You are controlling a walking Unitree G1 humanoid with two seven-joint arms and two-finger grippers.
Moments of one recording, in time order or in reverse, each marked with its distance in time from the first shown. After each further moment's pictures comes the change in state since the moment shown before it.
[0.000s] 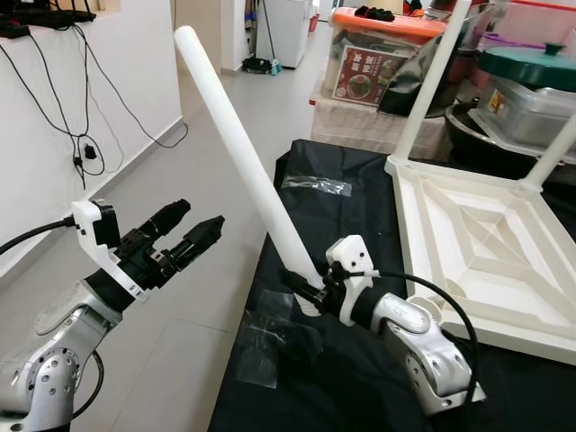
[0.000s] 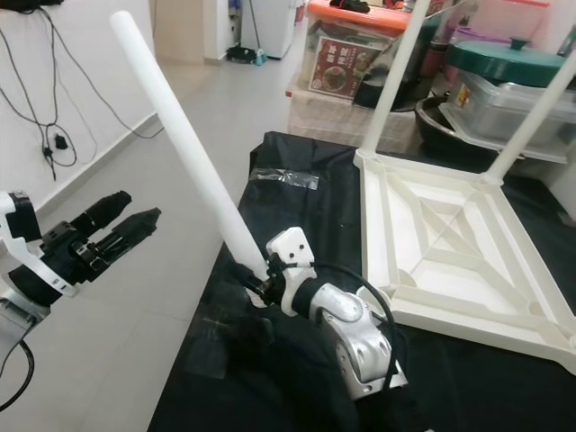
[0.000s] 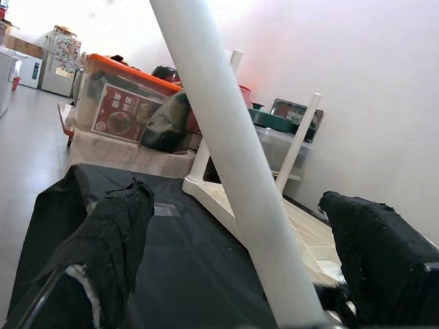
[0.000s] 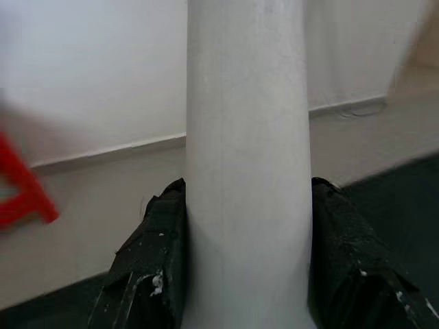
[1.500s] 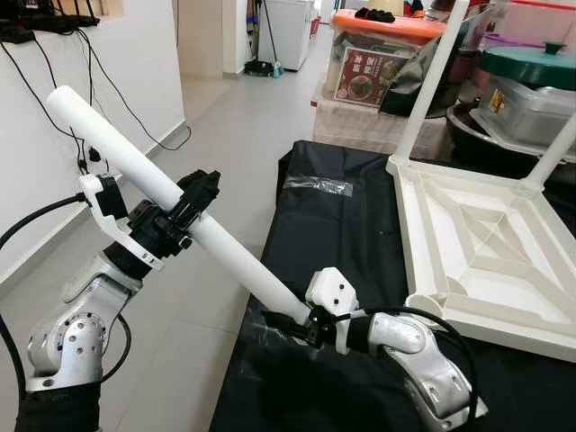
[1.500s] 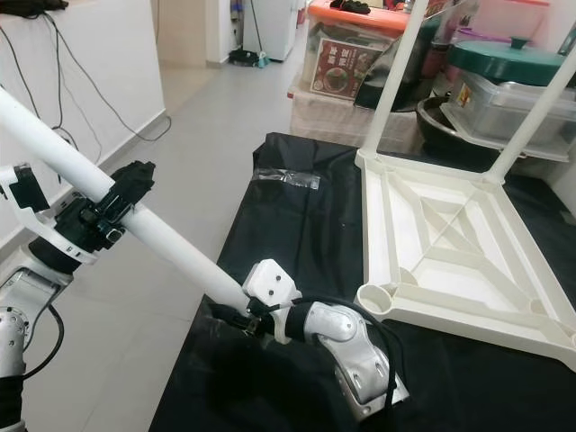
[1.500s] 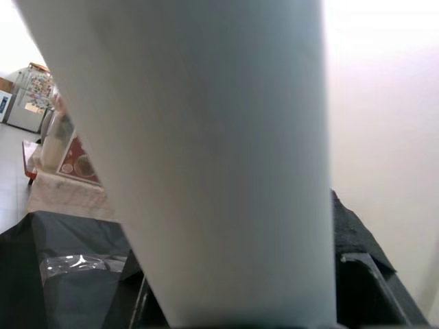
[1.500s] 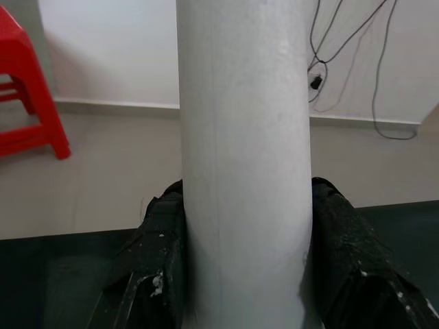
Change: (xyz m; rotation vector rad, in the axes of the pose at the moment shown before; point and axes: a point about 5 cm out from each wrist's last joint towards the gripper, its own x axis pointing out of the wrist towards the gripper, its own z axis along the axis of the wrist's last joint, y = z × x) left arm 0.033 0.004 0.005 -0.083 -0.150 0.002; right arm 0.010 0.012 -0.005 -0.209 0.067 0.100
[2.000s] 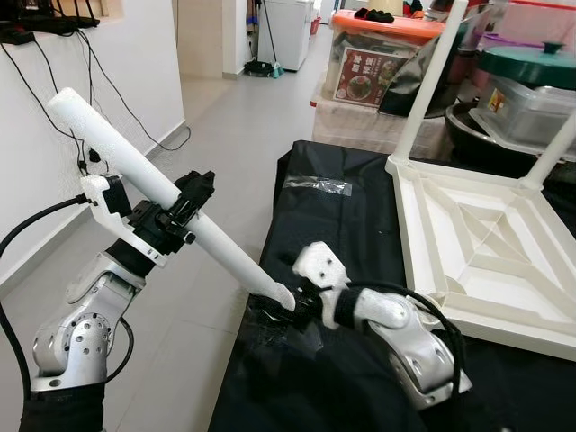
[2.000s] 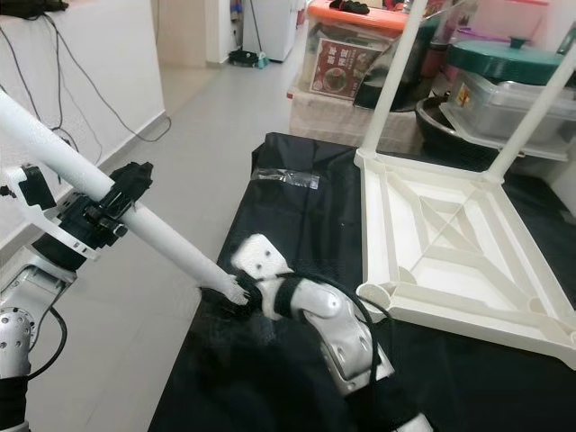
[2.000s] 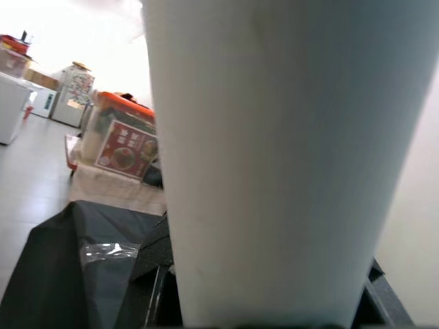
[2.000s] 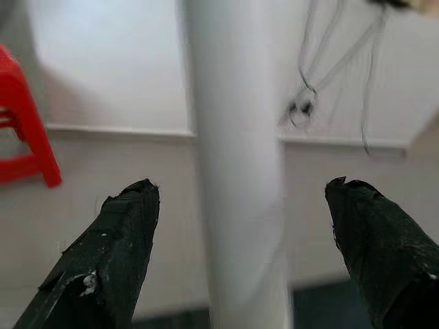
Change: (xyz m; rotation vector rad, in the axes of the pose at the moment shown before) left arm 0.003 -0.002 -0.007 0.037 0.025 0.012; right arm 0.028 -0.002 0.046 -0.009 -0.054 0.012
